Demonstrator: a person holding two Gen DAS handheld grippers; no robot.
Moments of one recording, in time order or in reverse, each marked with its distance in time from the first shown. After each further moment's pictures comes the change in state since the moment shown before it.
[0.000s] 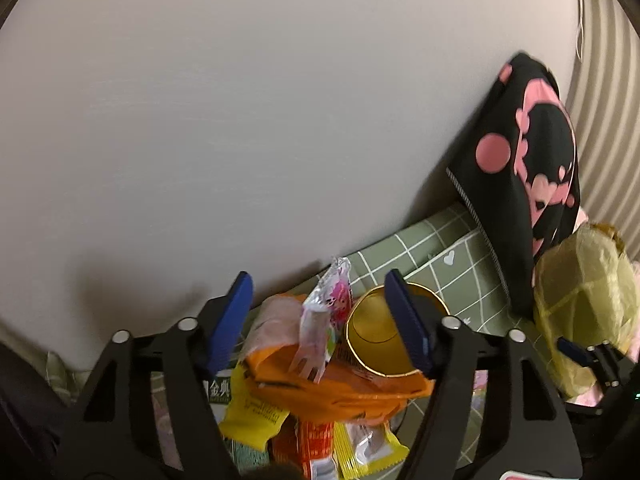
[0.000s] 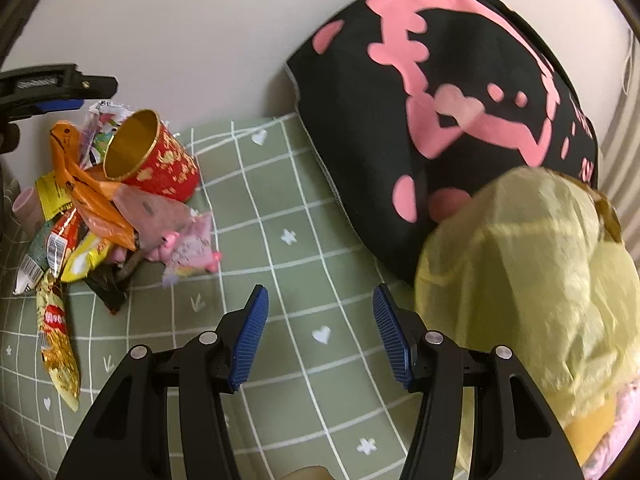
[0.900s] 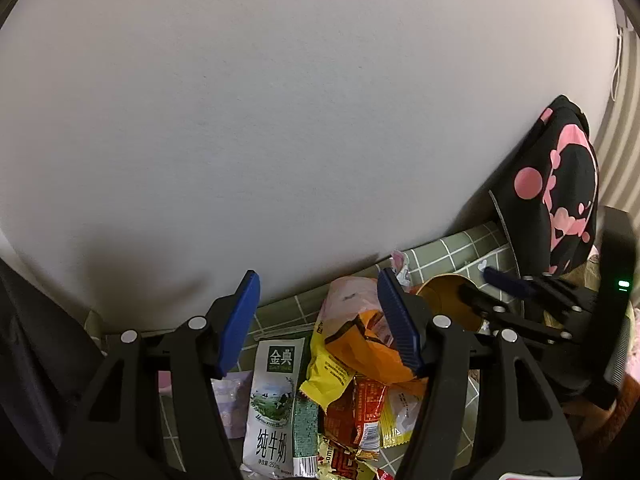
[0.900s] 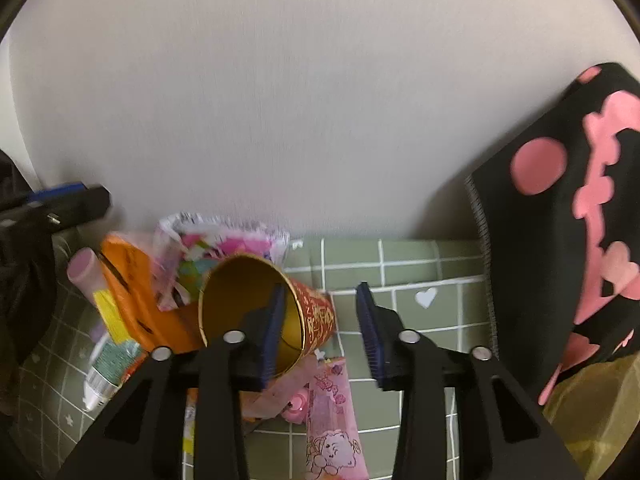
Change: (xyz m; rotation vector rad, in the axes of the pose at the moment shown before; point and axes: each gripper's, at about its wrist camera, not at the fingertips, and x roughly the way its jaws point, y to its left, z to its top) left arm -0.037 0.054 -0.011 -0.156 -0.008 0.069; right arm 0.052 0.099 0.120 -0.152 -0.047 0.307
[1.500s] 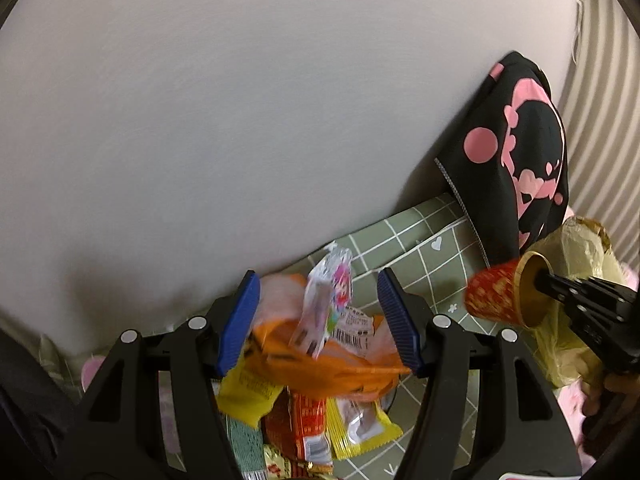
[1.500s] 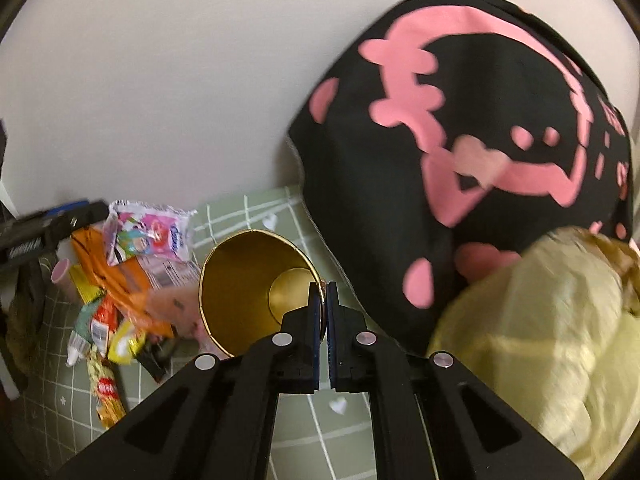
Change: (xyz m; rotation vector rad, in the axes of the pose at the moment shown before) left arm 0.025 -0.052 -0.001 0.153 0.028 -0.108; right arm -0.081 -0.087 -0.067 0.224 -0.026 -0.143
